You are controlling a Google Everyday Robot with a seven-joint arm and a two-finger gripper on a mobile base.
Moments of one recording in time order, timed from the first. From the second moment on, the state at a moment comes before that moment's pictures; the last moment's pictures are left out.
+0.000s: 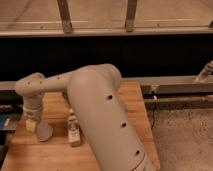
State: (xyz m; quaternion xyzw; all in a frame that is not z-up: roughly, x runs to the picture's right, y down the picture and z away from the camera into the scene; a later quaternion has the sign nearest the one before) arm -0.374 0.190 0.754 -0.47 -0.11 0.04 0.88
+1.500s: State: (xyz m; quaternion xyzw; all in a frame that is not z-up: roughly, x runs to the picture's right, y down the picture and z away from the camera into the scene) arm -0.278 0.041 0.701 -0.34 -0.08 0.11 0.93
